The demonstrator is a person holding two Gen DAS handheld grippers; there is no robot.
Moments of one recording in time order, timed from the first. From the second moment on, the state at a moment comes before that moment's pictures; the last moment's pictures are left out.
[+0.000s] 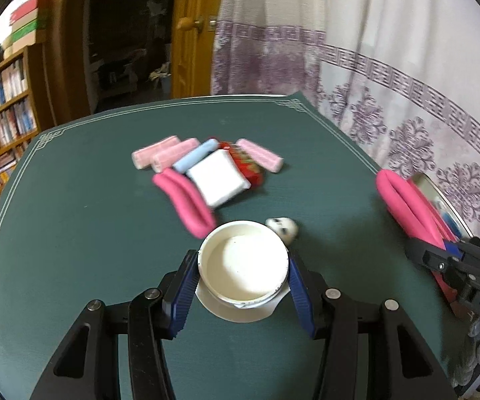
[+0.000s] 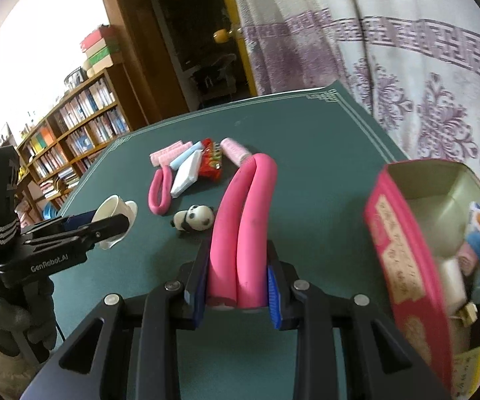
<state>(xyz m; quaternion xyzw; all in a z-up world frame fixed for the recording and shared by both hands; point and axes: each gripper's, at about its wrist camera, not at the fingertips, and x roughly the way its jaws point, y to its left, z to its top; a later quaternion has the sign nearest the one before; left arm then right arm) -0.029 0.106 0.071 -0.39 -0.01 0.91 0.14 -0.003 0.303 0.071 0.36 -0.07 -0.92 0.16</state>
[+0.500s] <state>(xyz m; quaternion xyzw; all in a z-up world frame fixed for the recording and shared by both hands) -0.017 0.212 0.090 -0.38 0.04 0.89 0.24 0.039 0.416 0.091 0.31 -0.11 -0.94 0.05</state>
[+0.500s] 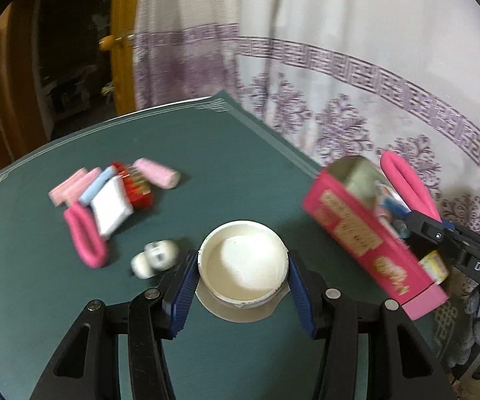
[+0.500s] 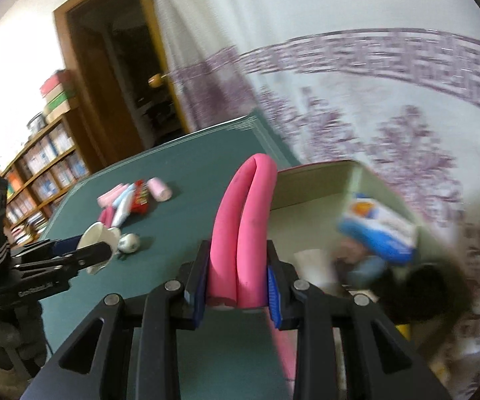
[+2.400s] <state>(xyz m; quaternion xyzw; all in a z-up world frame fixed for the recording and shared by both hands) -0.054 0.334 0.100 -0.38 0.04 0.88 0.29 0.054 0.471 0.073 0.31 -0.12 -0.94 0.00</state>
